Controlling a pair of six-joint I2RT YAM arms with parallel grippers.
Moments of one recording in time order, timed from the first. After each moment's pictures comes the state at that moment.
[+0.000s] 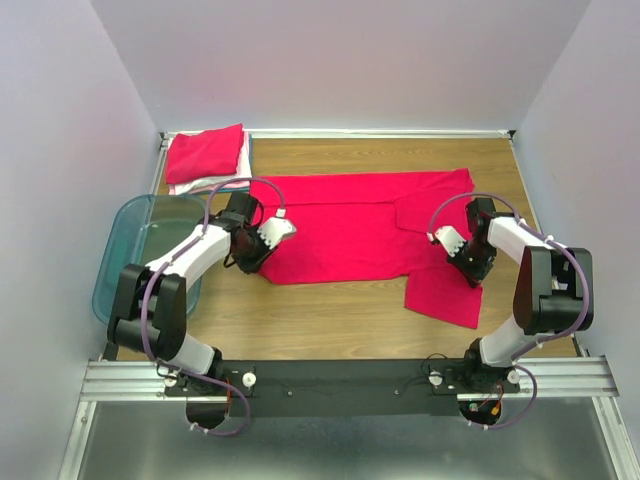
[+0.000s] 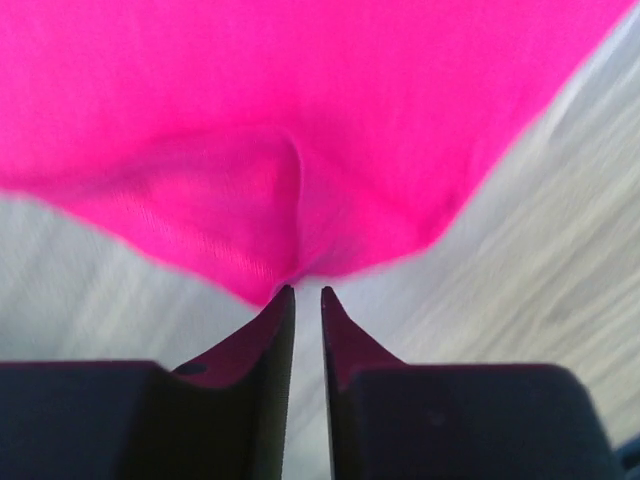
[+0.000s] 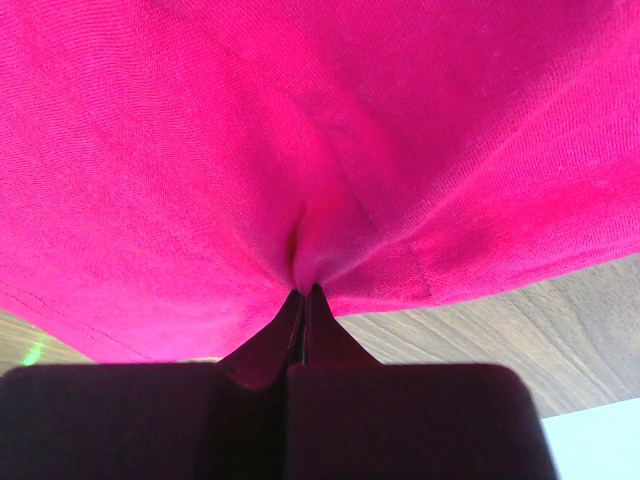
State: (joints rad) left arm -0.29 1.50 0.92 -0.64 0.25 0.62; right arm -0.05 1.61 0.90 -0.83 -0.01 -0.90
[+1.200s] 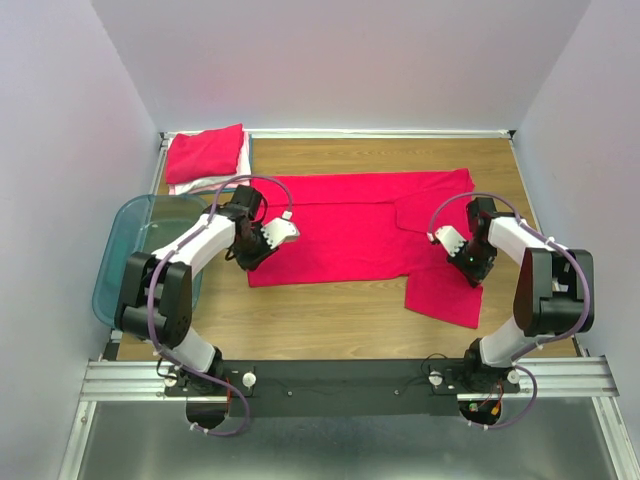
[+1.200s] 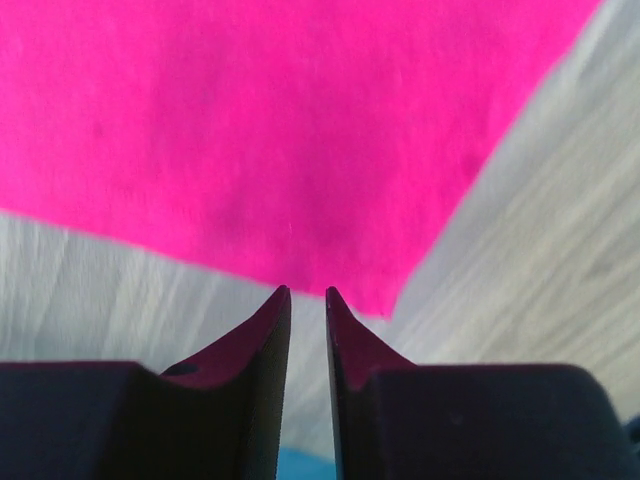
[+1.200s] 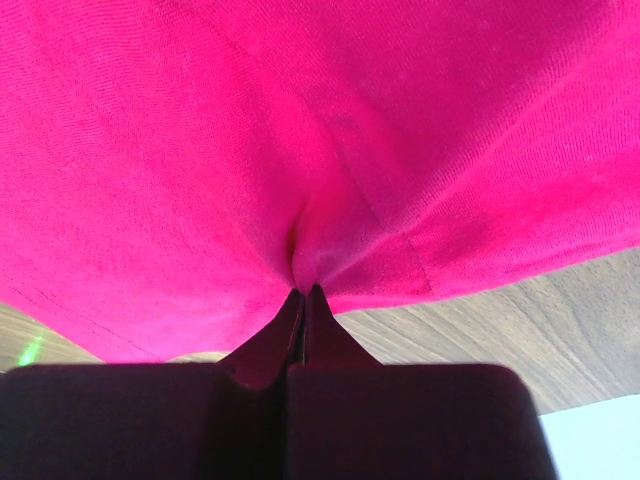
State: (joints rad) left arm -0.29 1.58 1.01 -0.76 0.22 0.77; right arm -0.05 1.60 0.90 -0.84 -0.01 -0.91
